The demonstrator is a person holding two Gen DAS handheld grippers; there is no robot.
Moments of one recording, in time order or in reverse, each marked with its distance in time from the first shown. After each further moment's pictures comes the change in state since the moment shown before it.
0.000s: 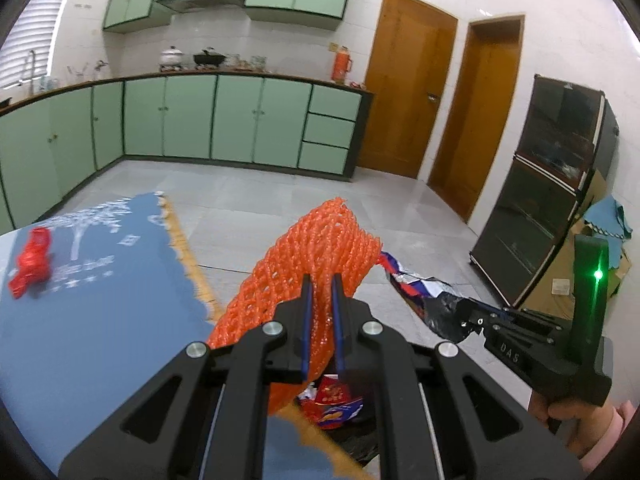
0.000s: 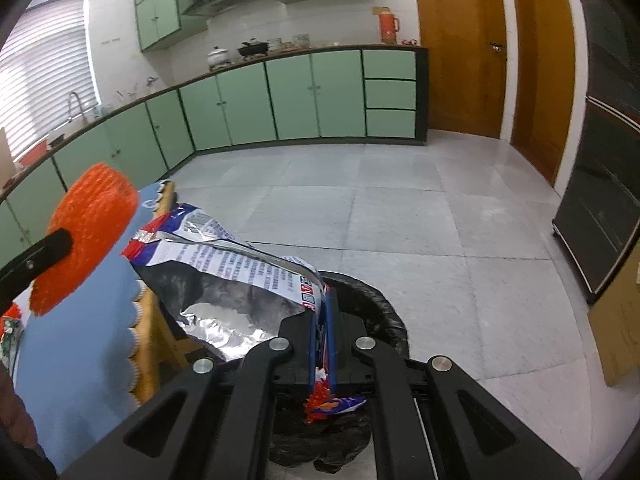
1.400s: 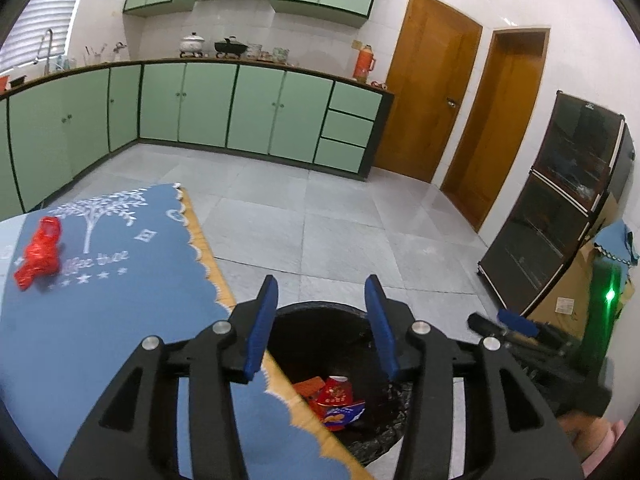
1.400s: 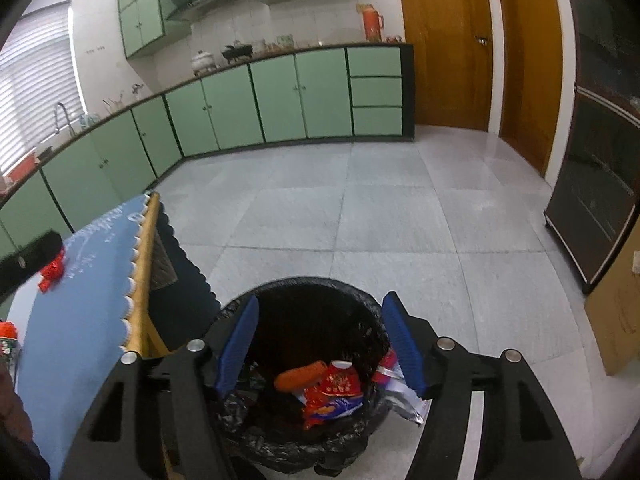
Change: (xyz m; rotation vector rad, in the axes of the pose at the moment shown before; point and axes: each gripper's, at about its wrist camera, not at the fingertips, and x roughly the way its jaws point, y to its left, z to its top) left arm -0.008 0.031 0.015 -0.074 0.007 0.055; right arm -0.005 -0.008 0.015 0.038 -0.013 -0.021
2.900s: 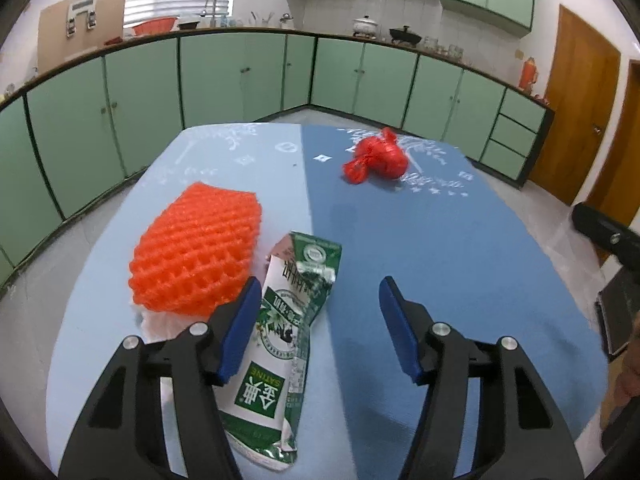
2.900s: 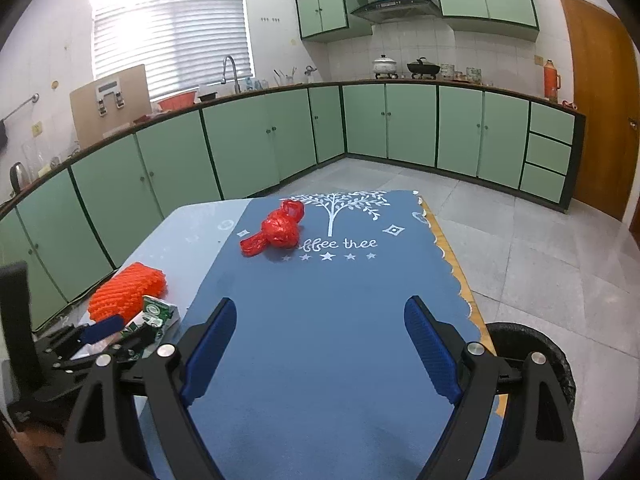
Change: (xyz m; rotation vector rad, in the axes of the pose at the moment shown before) left arm -0.161 0.240 -0.092 -0.228 0.064 0.517; right arm -0.046 0.306 -0.051 -0.352 -0.049 0.436
